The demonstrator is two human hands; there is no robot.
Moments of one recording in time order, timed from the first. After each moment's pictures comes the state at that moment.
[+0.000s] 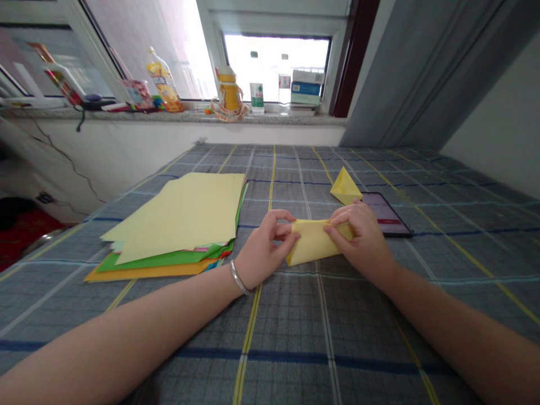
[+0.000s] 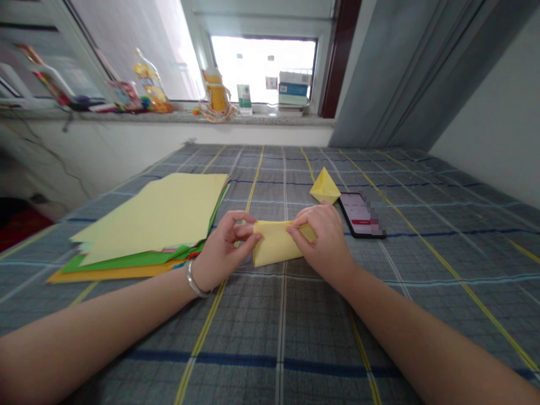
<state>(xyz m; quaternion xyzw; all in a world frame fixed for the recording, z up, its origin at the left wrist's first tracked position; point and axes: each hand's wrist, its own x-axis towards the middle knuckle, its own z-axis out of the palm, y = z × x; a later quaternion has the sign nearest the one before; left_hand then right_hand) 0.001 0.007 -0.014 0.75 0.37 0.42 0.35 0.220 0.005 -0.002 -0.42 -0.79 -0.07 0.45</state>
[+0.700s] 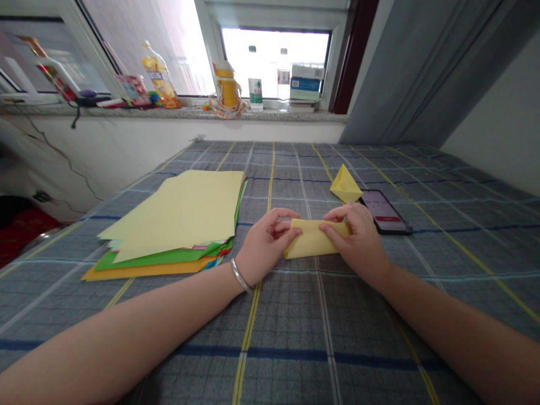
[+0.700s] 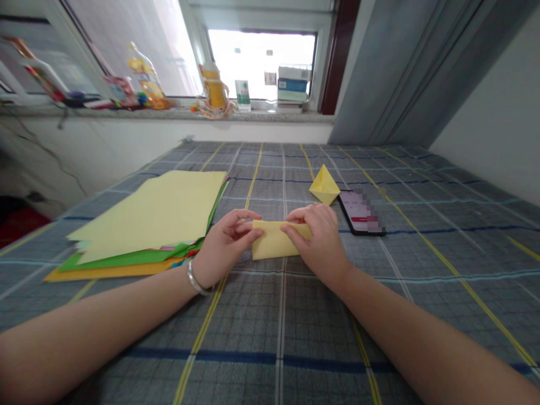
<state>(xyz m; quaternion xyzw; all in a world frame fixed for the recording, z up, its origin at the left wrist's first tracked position) 0.009 0.009 -0.012 0.68 0.38 0.44 0.45 0.211 0.002 -0.005 -0.45 -0.77 -0.08 0.45</state>
